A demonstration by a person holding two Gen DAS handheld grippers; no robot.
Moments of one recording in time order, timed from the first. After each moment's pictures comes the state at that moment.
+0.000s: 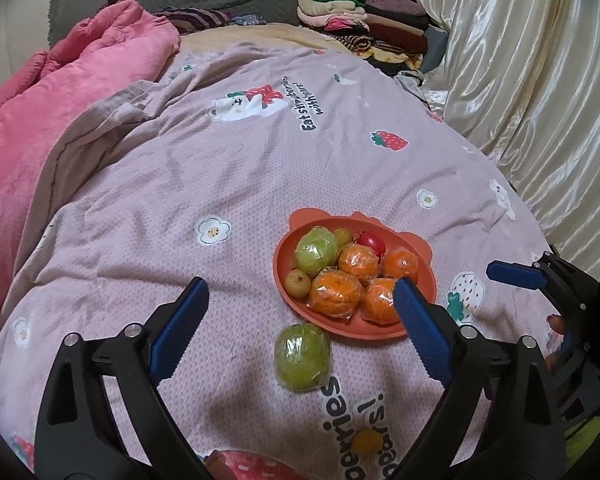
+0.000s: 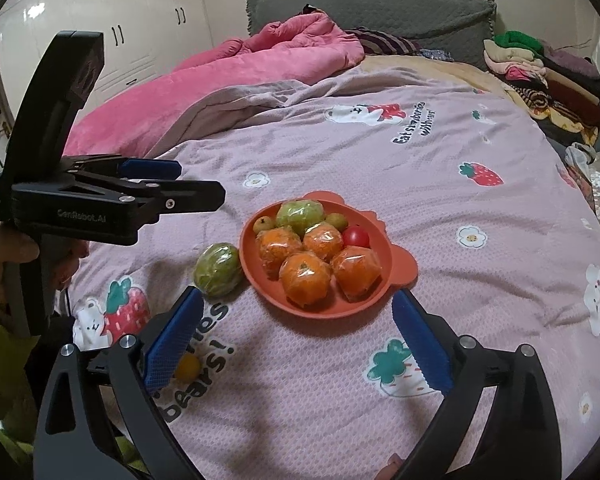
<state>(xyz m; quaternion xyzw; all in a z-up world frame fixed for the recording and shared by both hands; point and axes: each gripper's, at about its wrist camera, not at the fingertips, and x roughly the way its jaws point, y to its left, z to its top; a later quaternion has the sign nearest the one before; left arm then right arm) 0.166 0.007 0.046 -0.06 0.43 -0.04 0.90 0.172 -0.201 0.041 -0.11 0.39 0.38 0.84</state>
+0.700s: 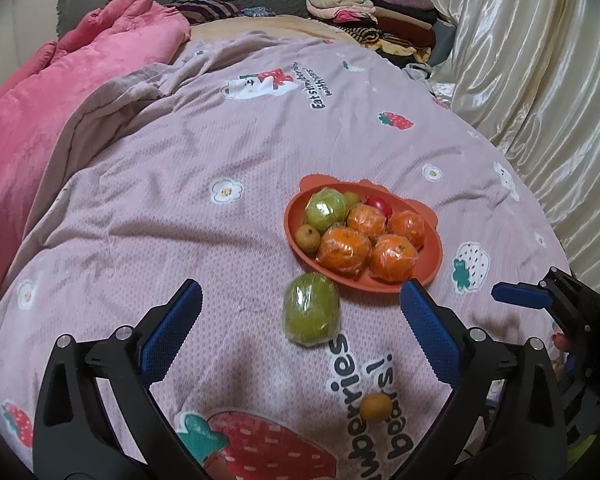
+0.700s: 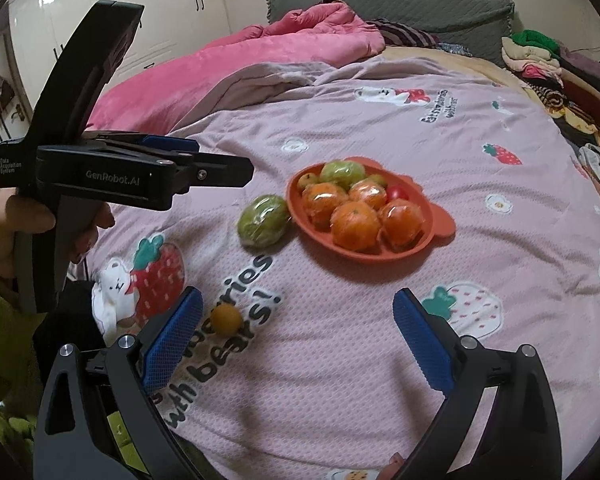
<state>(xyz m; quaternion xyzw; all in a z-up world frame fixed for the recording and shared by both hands) 0.134 0.009 0.033 -0.07 0.44 -0.03 0.90 0.126 -0.198 0.025 -0.12 0.40 0.40 0.81</state>
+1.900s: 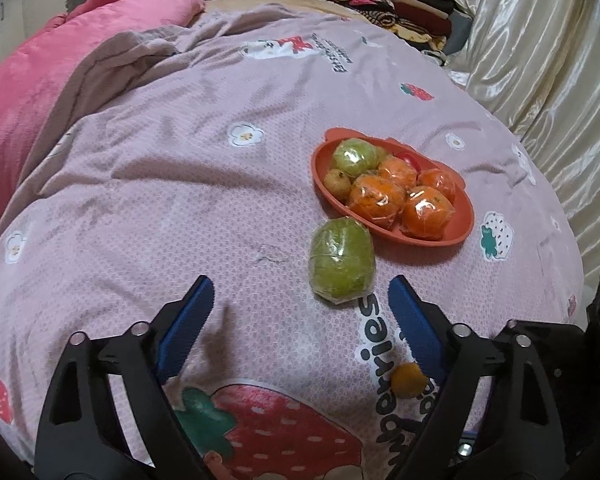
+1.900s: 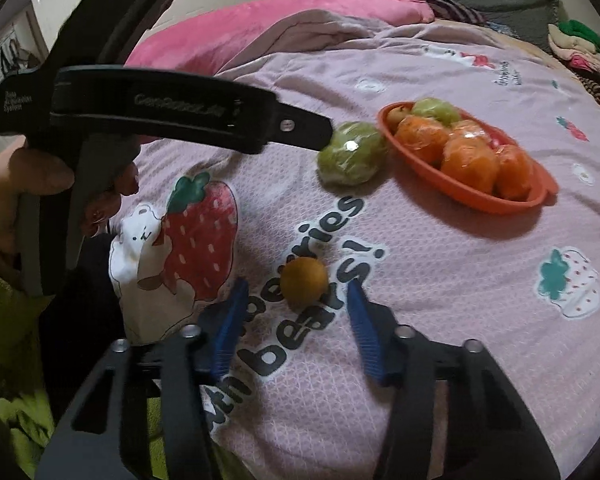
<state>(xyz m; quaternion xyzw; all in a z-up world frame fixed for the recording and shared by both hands) 0.123 0.019 -0.006 -0.08 0.47 -0.01 0.88 0.096 -0.151 -0.030 -0.14 0.44 0.46 0.76</state>
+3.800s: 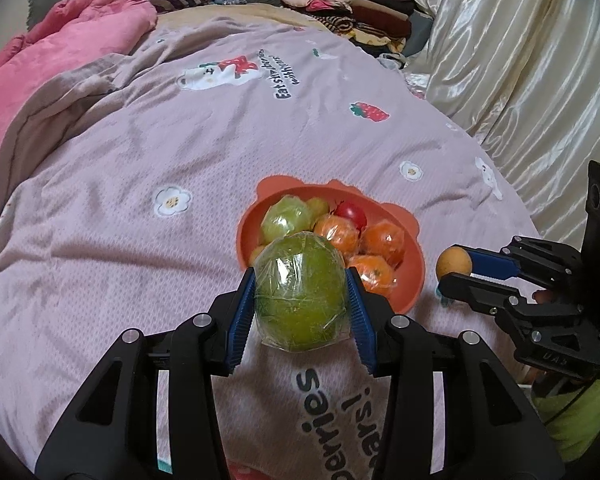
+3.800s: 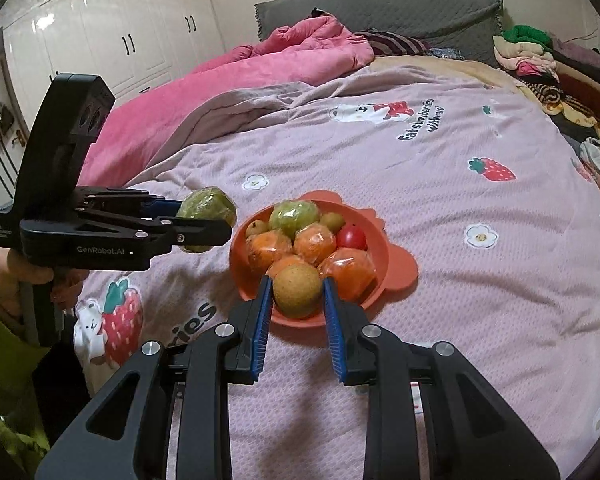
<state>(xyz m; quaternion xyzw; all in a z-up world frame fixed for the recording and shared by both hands) 0.178 -0.007 0.017 -0.08 0.45 -0.09 0.88 0.193 -0.213 0.028 -0.08 0.38 0.41 0.83</state>
